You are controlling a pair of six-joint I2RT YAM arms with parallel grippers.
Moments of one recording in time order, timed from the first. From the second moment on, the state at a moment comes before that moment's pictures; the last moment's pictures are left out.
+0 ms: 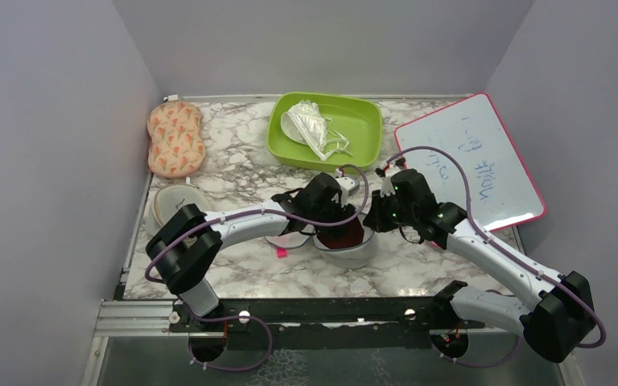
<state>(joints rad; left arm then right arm) -0.91 1.62 0.99 -0.16 0.12 -0.22 0.60 1.07 0.74 -0.43 -0.14 0.35</state>
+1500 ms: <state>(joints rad) -0.92 1.23 0.83 -0.07 0.19 -0.18 0.60 1.03 0.73 -0.43 -0.03 0.39</state>
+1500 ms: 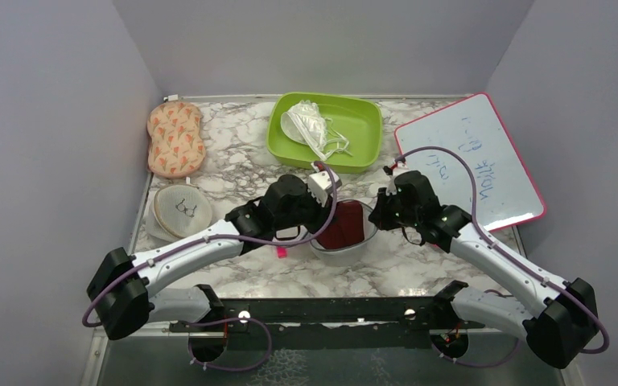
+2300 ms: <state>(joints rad) -0.79 1.14 0.87 0.08 0.13 -0.37 0.60 1.06 0.73 -0.42 -0.08 0.39</state>
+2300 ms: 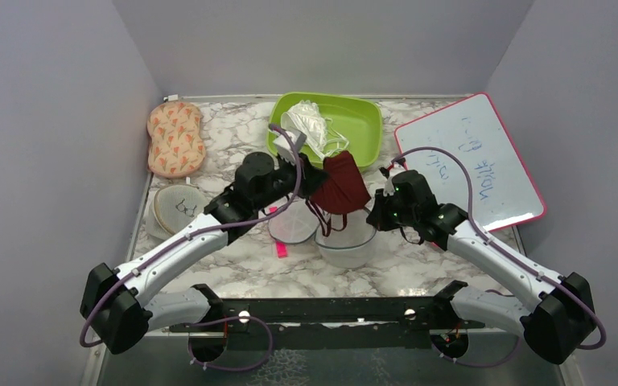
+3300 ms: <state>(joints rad) -0.58 1.64 1.42 0.31 0.36 -0.58 0.60 1.00 0.73 -0.44 -0.05 0.39</state>
